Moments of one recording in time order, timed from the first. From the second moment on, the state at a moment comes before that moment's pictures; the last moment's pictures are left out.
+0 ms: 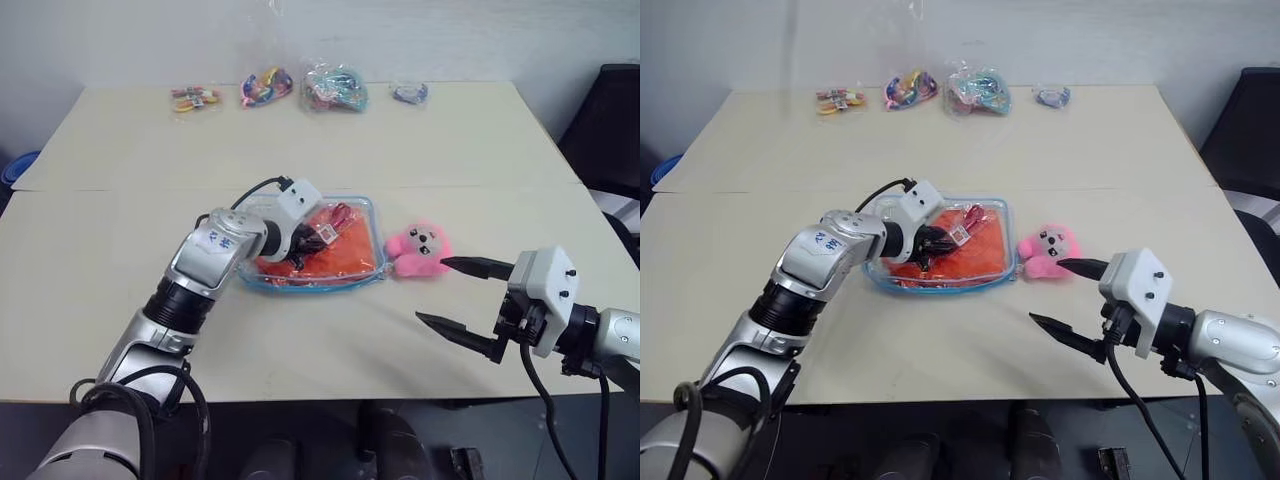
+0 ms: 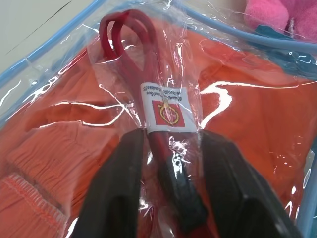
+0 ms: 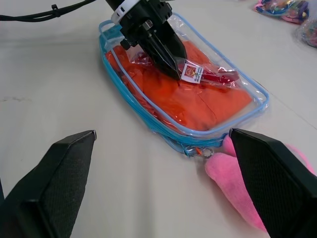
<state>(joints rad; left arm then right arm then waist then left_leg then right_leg) -0.87 0.44 -0.32 0.07 -0.21 0.95 -0.59 0.07 -0.89 -0.37 -0.75 0.69 0.59 0.78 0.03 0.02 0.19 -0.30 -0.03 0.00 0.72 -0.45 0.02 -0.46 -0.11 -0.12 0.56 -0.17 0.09</state>
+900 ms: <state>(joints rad) -0.39 0.88 0.44 0.27 -0.12 0.88 -0.34 -0.27 -0.88 -0.10 -0.56 0.67 0.53 0.96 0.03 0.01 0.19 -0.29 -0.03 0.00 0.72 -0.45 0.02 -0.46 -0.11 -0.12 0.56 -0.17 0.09</state>
